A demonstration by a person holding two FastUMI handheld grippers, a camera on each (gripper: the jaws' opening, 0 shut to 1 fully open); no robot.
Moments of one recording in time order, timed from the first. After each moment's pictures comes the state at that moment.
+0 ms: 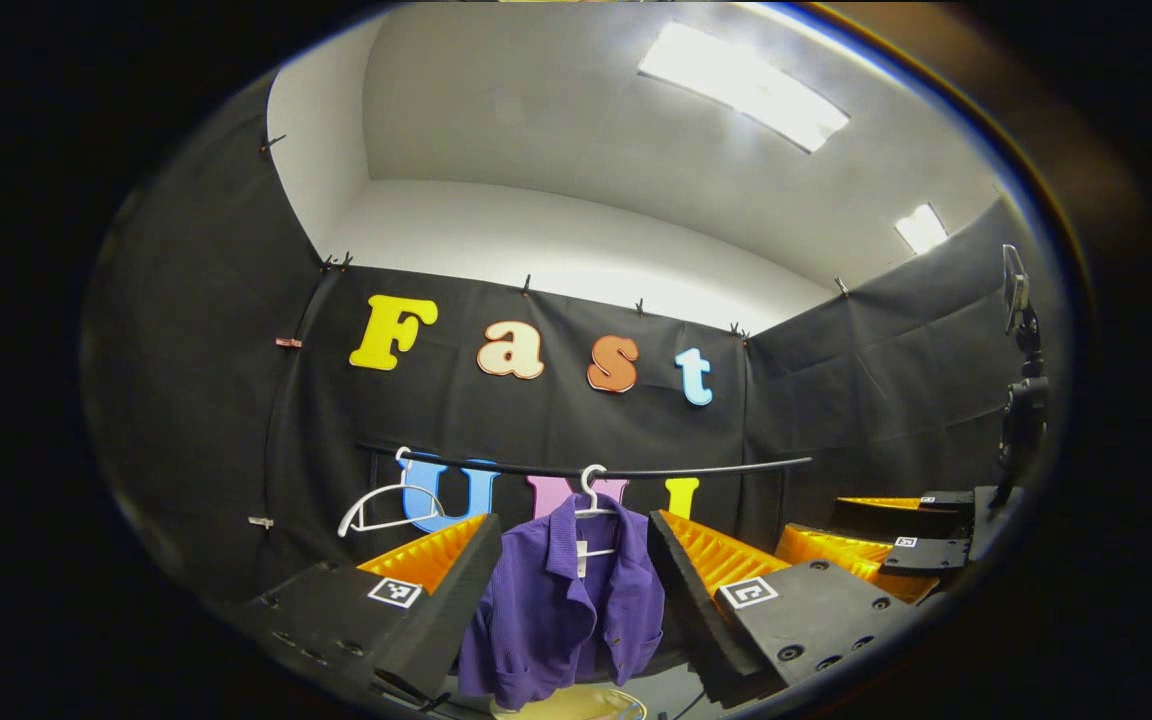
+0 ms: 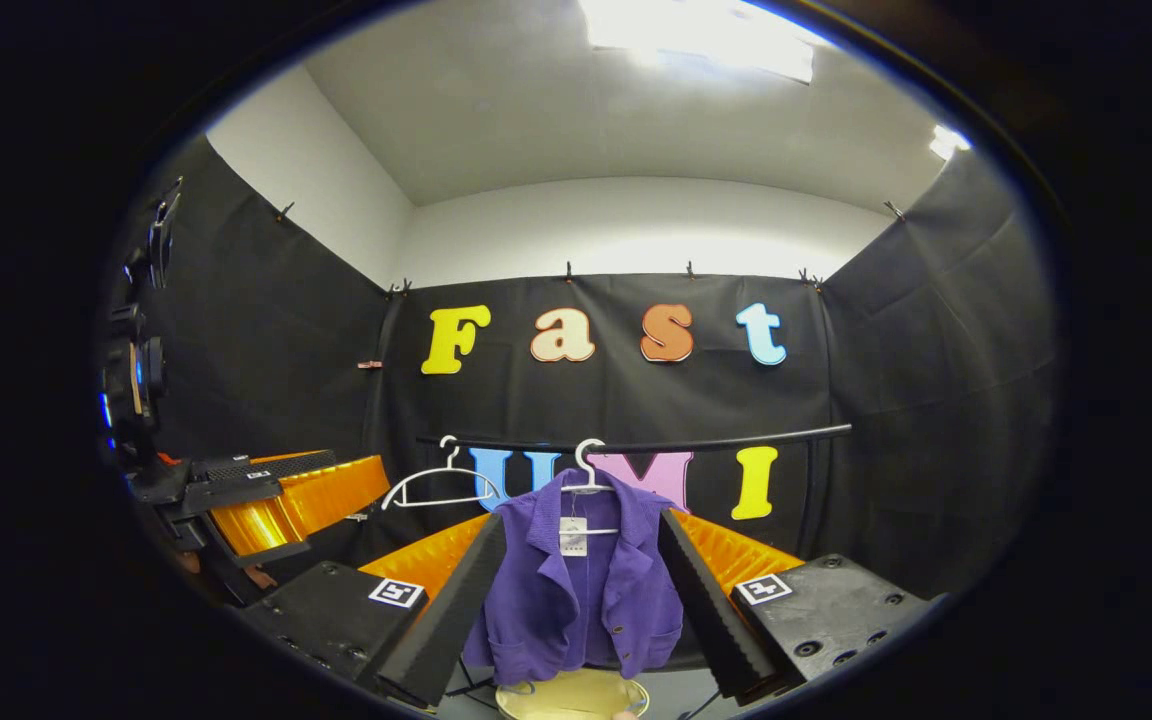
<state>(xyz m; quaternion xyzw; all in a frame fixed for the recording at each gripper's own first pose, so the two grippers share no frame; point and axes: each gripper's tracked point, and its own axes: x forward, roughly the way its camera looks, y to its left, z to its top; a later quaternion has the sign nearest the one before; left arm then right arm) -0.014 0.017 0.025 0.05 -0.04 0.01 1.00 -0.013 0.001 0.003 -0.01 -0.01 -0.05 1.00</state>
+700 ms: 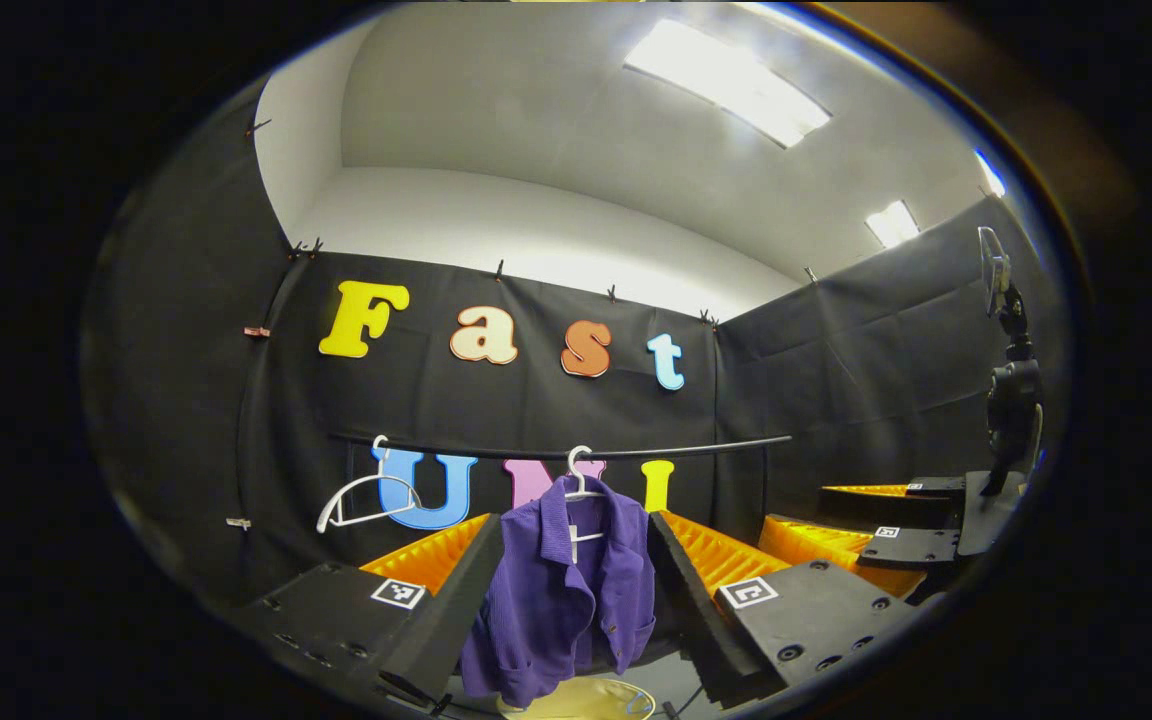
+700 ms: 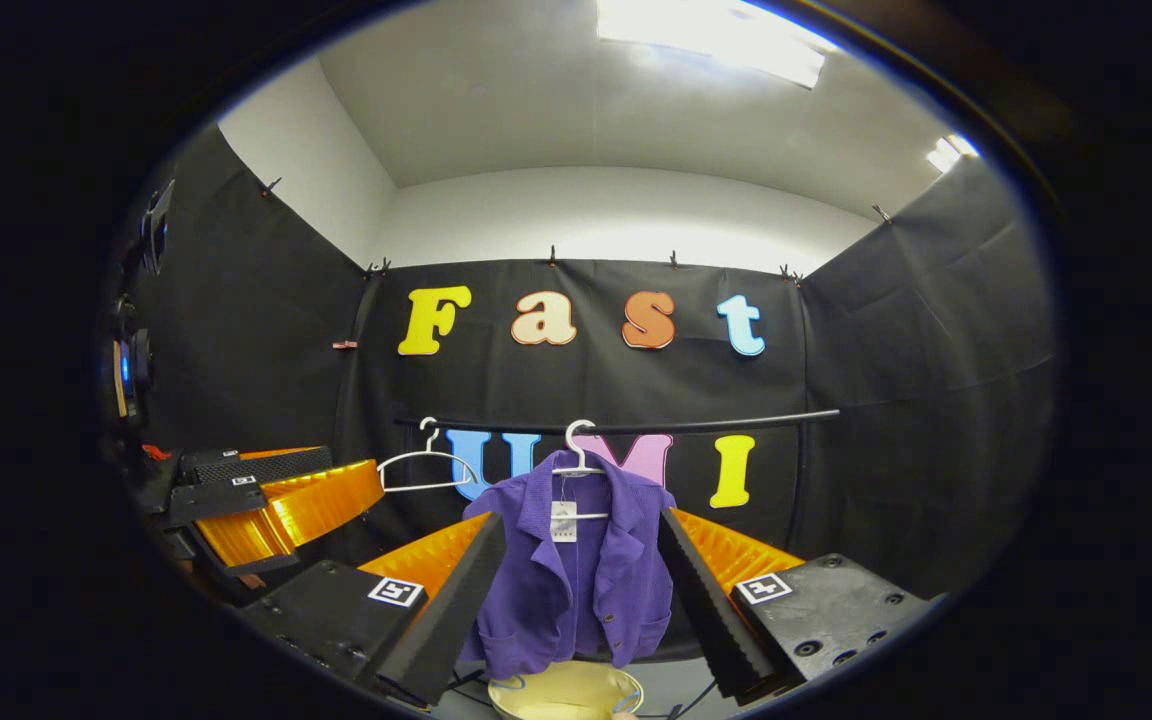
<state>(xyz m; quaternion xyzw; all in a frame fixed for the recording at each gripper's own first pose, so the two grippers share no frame) -0.005 0.041 -0.002 0.05 -0.02 -0.04 1.00 0.015 0.012 -0.028 -0.02 0.00 -0.09 1.00</state>
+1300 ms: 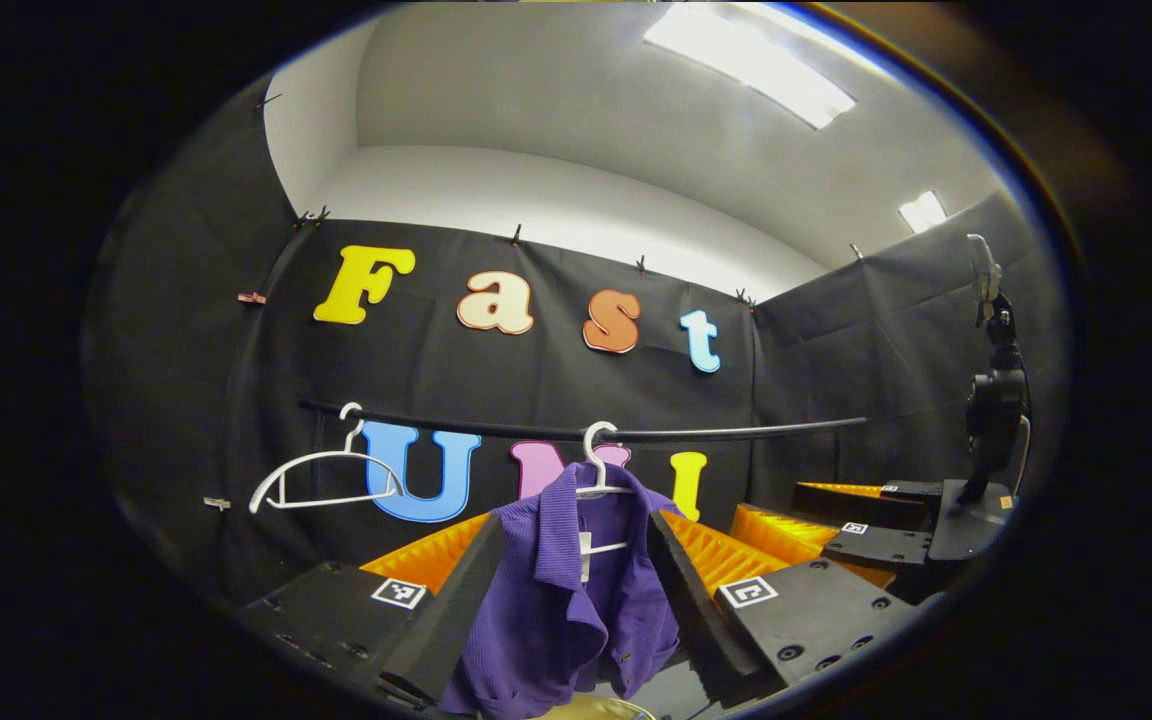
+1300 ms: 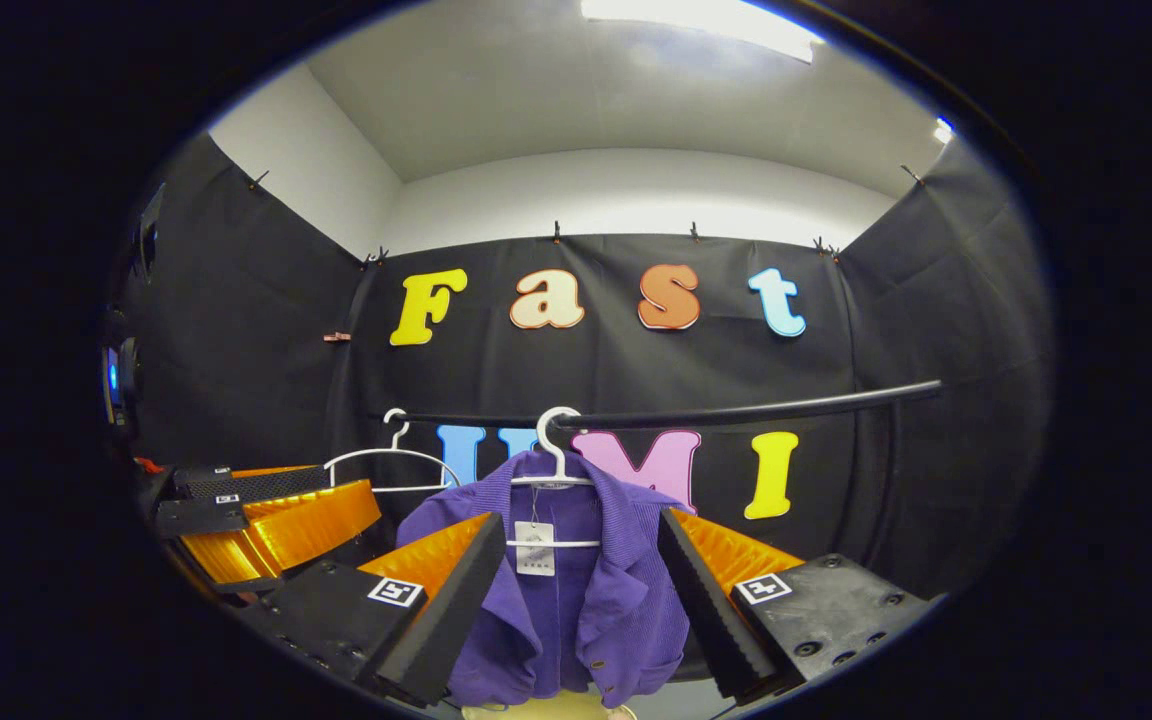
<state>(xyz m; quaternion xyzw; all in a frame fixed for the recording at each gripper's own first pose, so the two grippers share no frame) 0.153 0.045 -0.067 0.03 -0.01 0.01 1.00 0.185 -0.076 -0.097 0.00 0.02 -0.03 1.00</state>
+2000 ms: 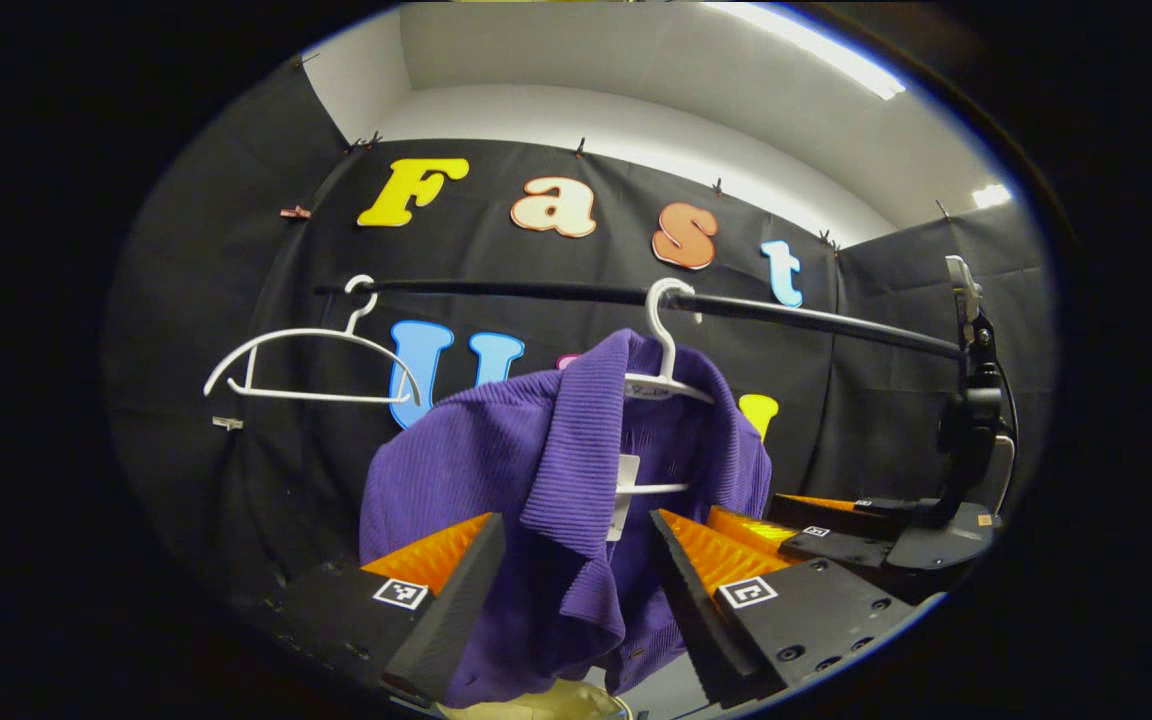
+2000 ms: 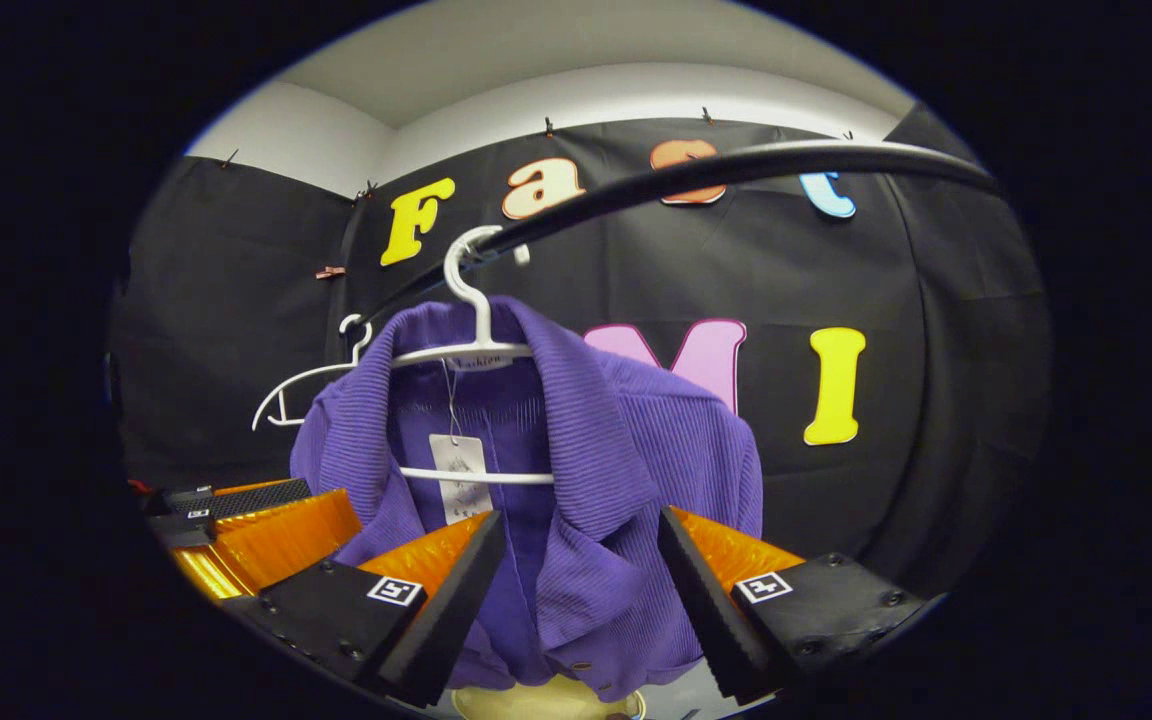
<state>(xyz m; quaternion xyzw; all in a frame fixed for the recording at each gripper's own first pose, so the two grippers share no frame) 0.247 0.069 -0.202 -0.02 0.09 0.11 0.99 0.293 -0.124 -0.248 0.04 0.15 0.04 0.99</state>
